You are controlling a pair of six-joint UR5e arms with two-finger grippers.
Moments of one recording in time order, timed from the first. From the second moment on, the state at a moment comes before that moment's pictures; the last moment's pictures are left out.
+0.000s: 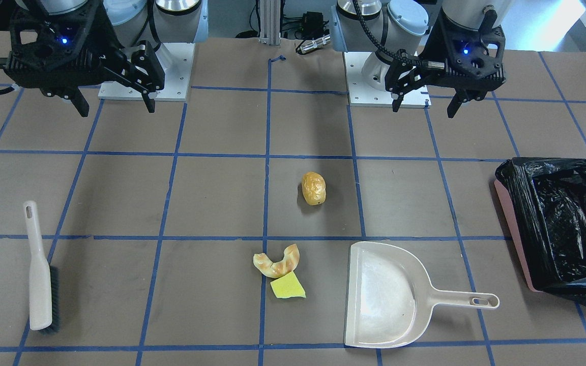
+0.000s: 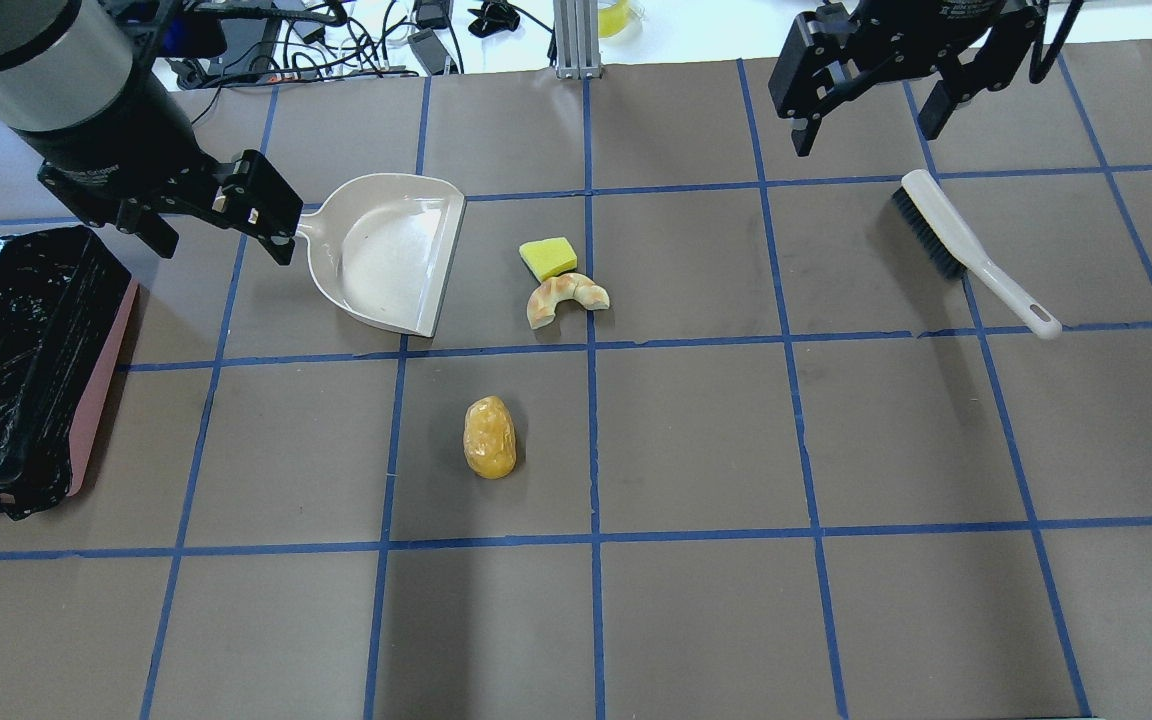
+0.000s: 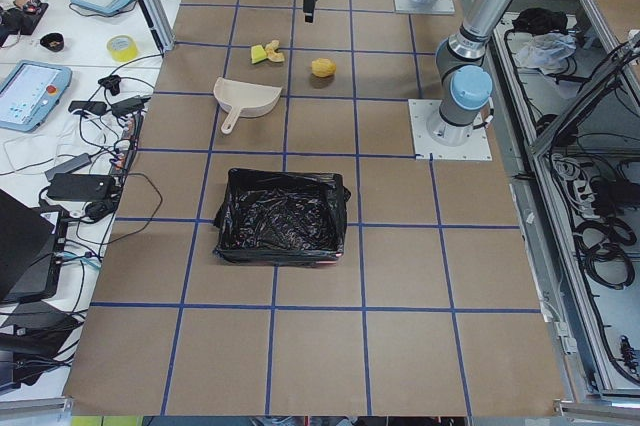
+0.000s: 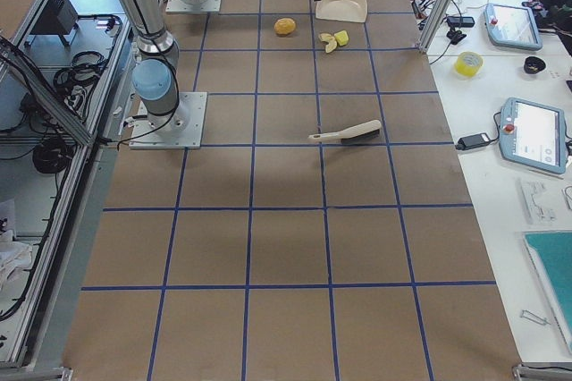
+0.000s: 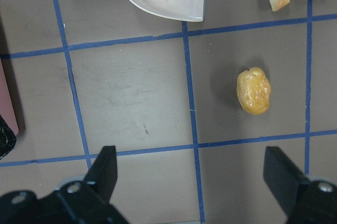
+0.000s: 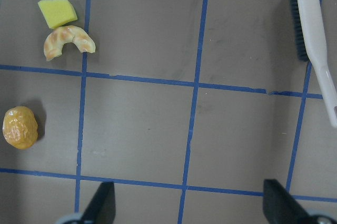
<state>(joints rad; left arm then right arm) -1.54 -1.48 -1.58 -1.61 1.58 0.14 1.63 -1.50 1.31 -1.41 -1.56 -0.04</state>
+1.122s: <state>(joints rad) -1.48 -1.56 -1.59 -1.52 1.58 -0.14 1.59 -1.40 1.33 -1.48 -1.57 -0.18</state>
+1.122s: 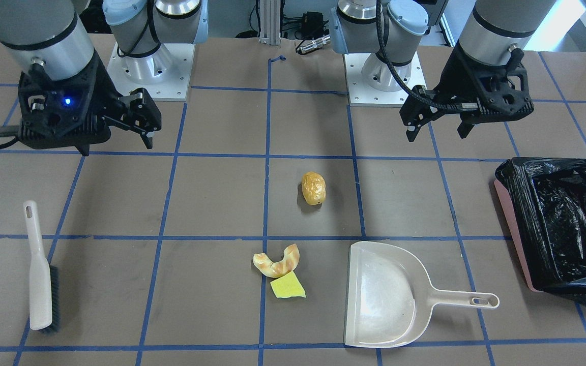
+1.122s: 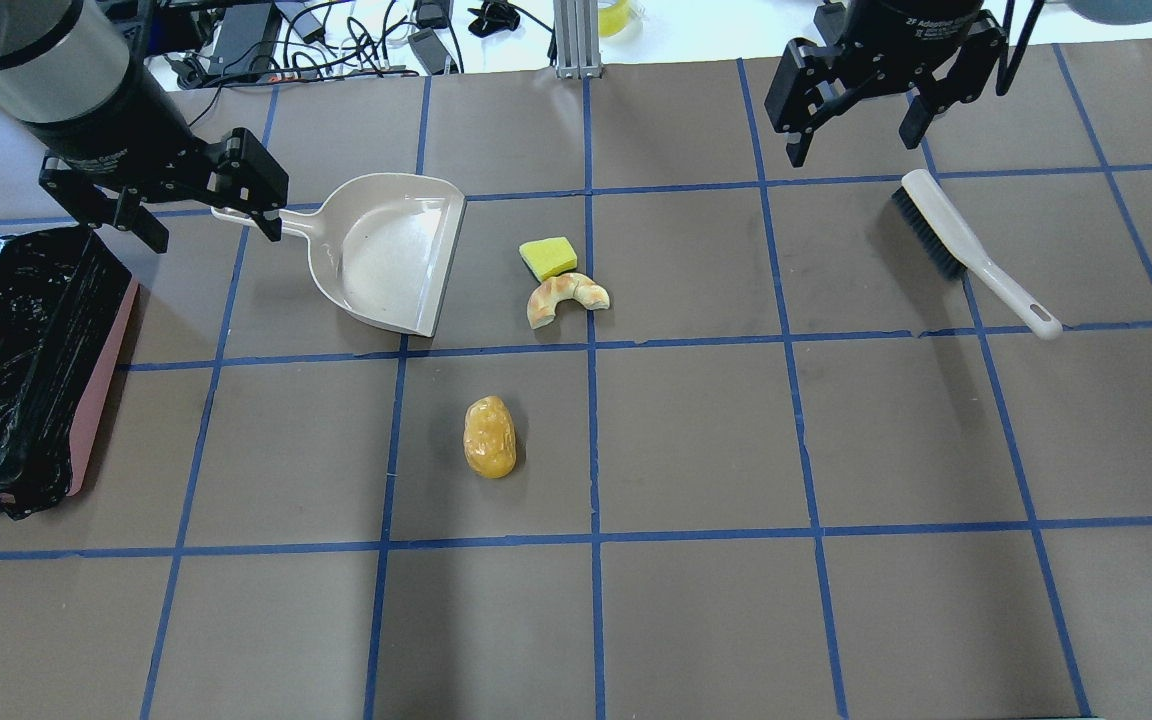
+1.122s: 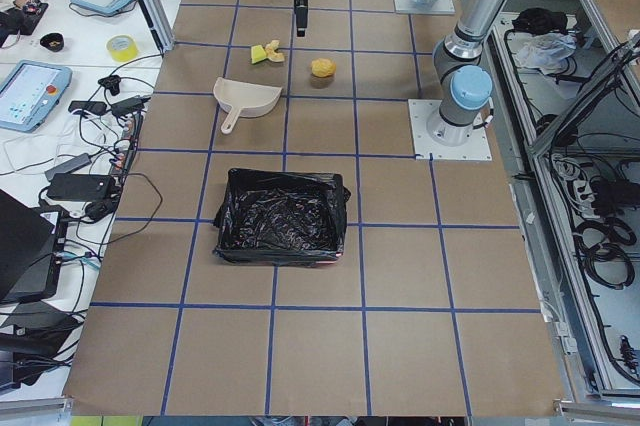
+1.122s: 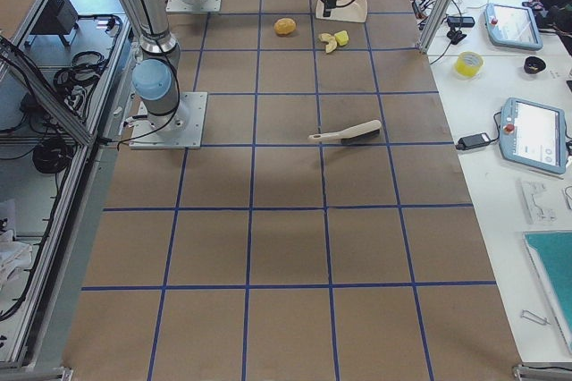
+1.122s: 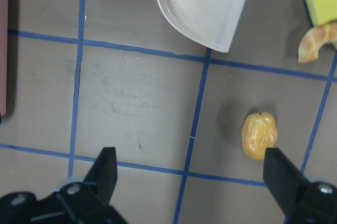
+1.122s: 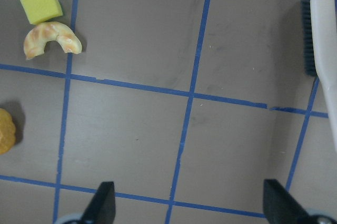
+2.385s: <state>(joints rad) -1.41 -1.74 -1.60 -1.26 1.78 -1.20 1.21 -1.15 1.61 -1.81 -1.70 -0.97</state>
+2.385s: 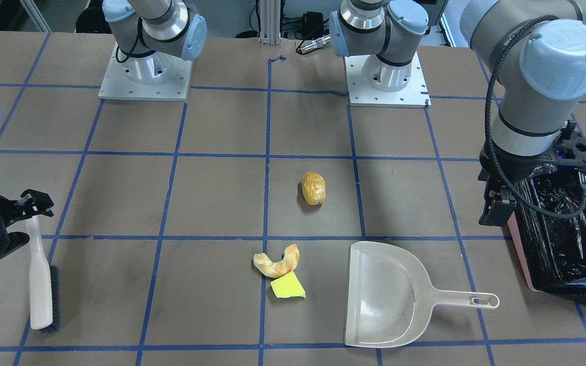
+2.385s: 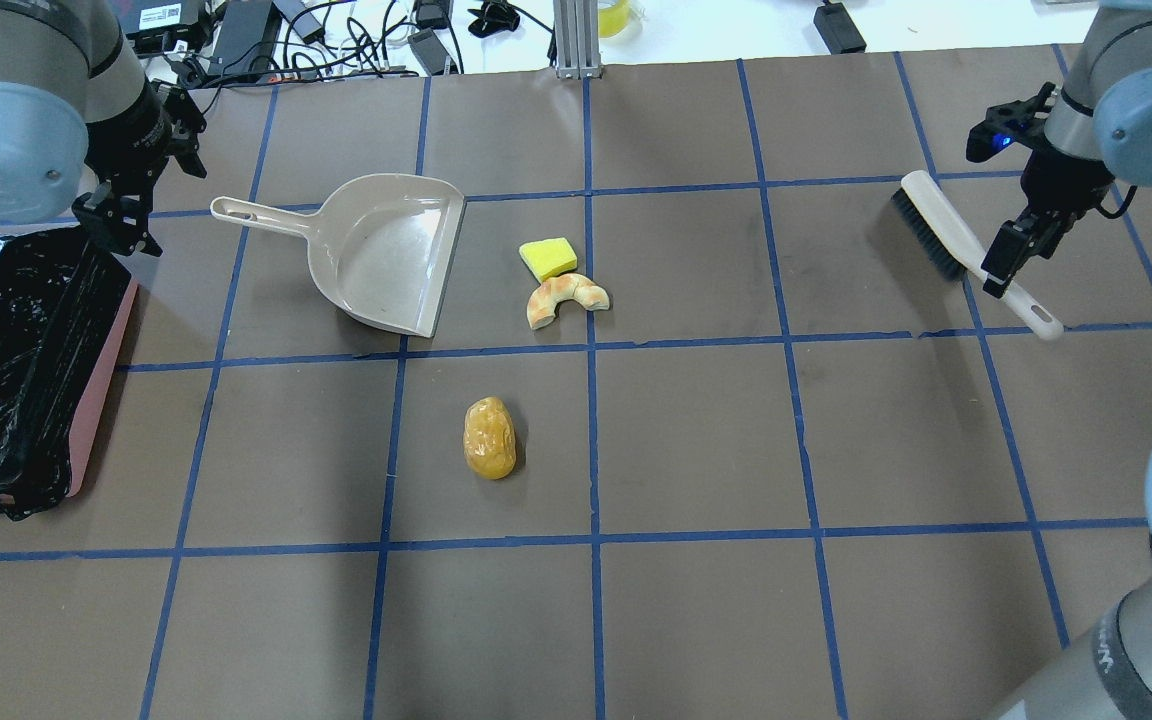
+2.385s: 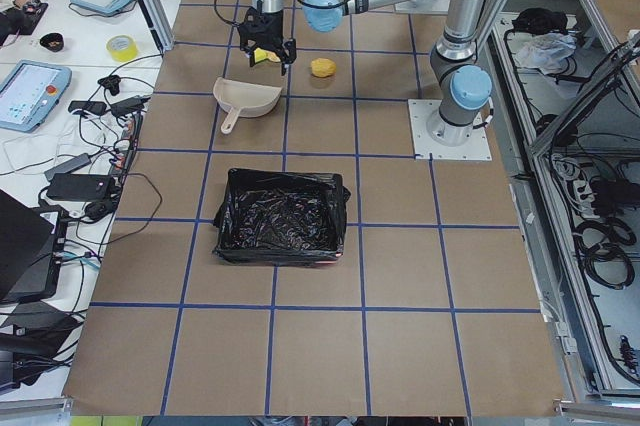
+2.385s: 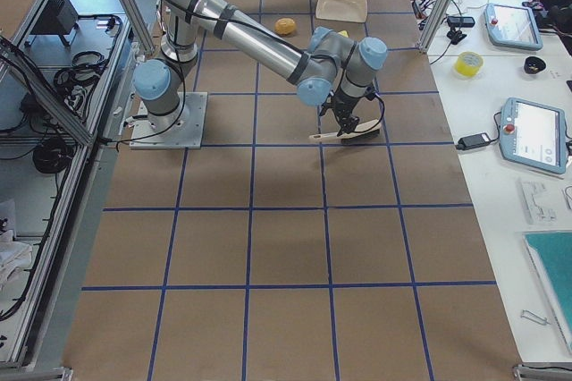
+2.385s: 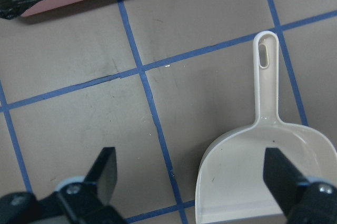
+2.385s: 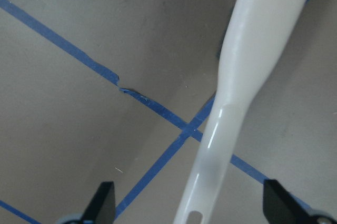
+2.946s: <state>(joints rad) -1.39 -1.87 -1.58 -1.09 1.78 -1.40 1.21 -1.14 1.67 -1.89 -1.77 -0.94</state>
